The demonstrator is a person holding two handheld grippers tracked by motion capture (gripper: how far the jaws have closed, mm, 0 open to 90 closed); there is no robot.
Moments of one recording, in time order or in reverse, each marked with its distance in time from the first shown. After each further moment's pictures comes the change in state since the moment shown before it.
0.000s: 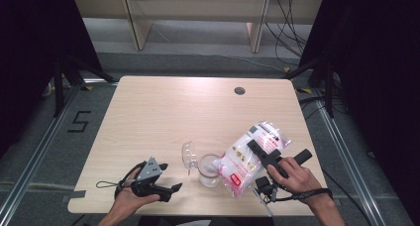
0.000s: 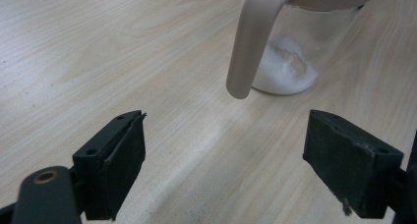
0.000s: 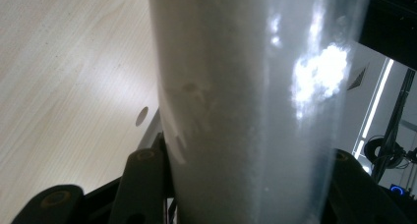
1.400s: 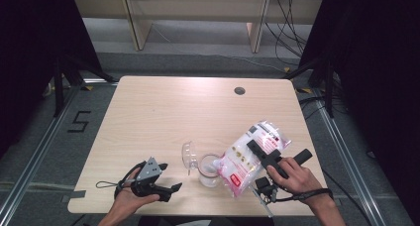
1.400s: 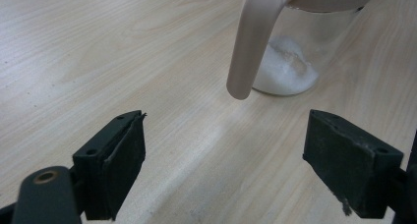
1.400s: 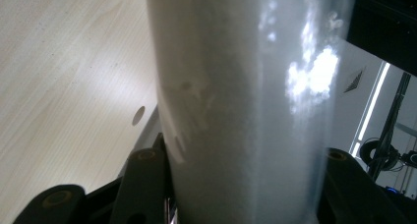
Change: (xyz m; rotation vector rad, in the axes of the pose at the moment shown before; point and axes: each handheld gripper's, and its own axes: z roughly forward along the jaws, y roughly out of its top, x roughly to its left) left arm 0.000 0.000 0.000 -0.014 0.011 -0.002; right arm 0.004 0.001 -0.005 0.051 -0.009 0.074
